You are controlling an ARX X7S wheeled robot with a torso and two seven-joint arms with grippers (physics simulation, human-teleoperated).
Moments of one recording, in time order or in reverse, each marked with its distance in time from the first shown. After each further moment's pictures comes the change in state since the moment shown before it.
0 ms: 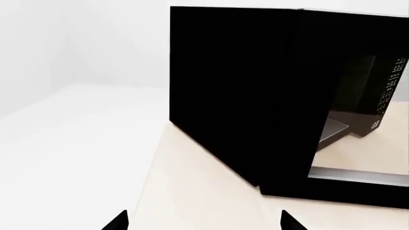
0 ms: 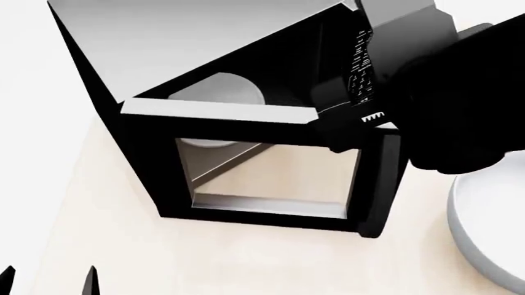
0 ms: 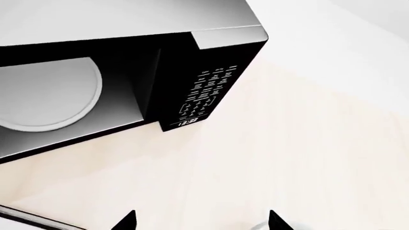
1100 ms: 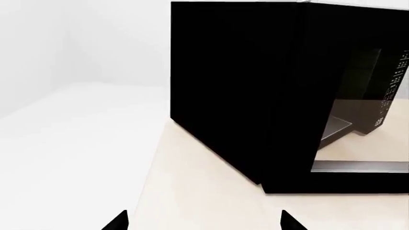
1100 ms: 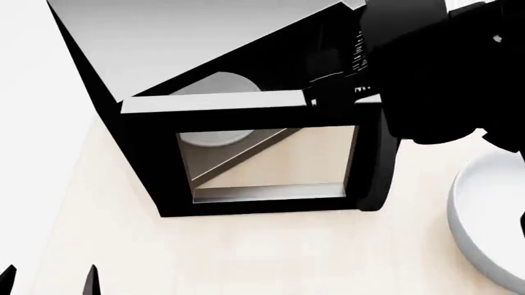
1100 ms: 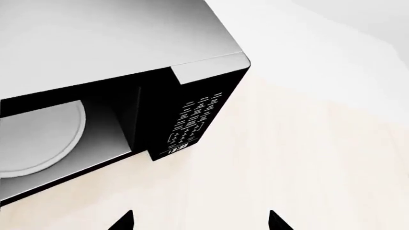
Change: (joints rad) left arm -0.008 0.013 -0.010 -0.016 0.006 -0.007 0.014; right arm 0.013 -0.065 -0.028 0.092 -0.193 -0.116 -0.113
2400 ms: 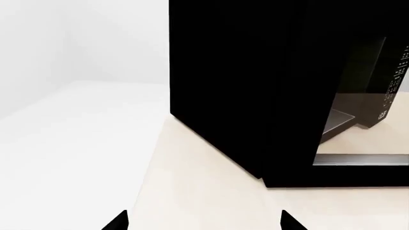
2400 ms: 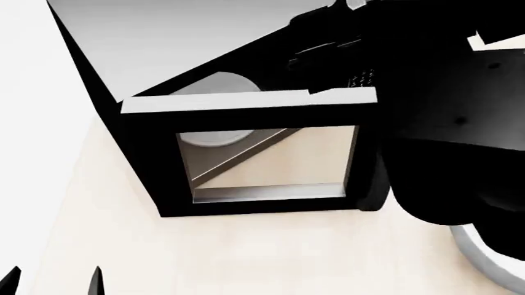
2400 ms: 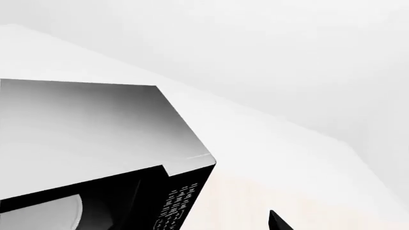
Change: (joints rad) left arm -0.007 0.022 -0.003 -0.021 0.025 -0.013 0.010; right arm -0.120 0.138 0.131 -0.542 -0.007 -0.140 0.182
